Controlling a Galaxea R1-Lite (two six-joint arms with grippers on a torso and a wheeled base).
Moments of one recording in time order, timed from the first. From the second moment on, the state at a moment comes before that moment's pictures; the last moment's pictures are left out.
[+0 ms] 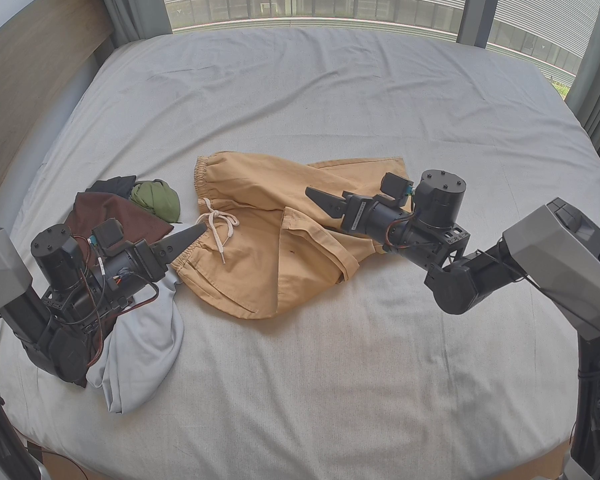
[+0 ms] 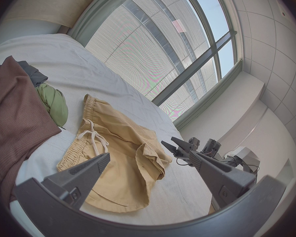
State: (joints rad) left arm -0.13 1.98 -0.54 -1.54 -0.57 -0.58; right arm 0.48 2.32 -1.37 -1.04 0.28 0.41
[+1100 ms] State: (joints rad) left arm -0.14 1.99 -0.54 -1.54 -0.57 -0.58; right arm 0.45 2.15 -0.91 -1.06 0.28 0.18
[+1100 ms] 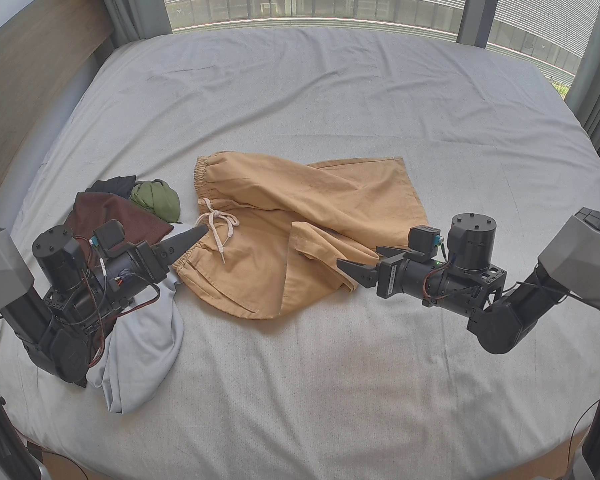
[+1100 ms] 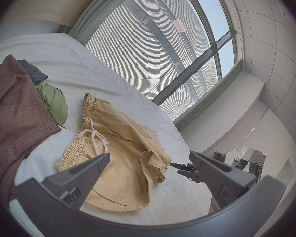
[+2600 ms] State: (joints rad) left arm -0.14 2.00 -0.54 -1.54 -0.57 -0.58; right arm 0.44 2.34 -0.98 -1.10 0.28 0.15
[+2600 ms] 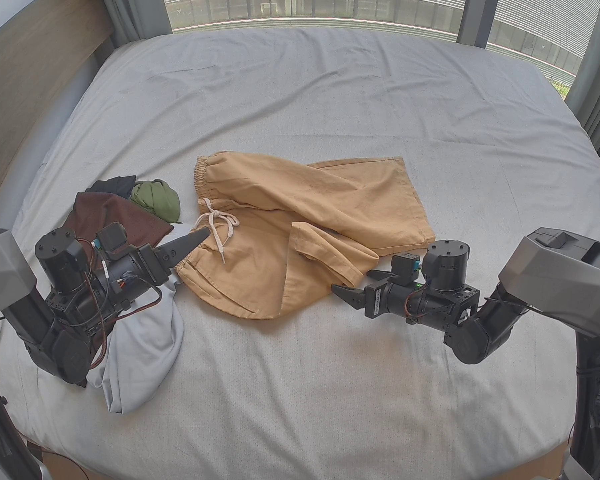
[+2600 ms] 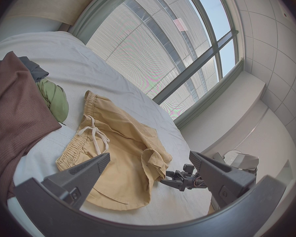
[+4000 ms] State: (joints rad) left arm -0.15 2.02 -0.53 -1.54 -0.57 -0.58; right arm 0.36 2.10 -0.81 -1.06 0.27 0.15
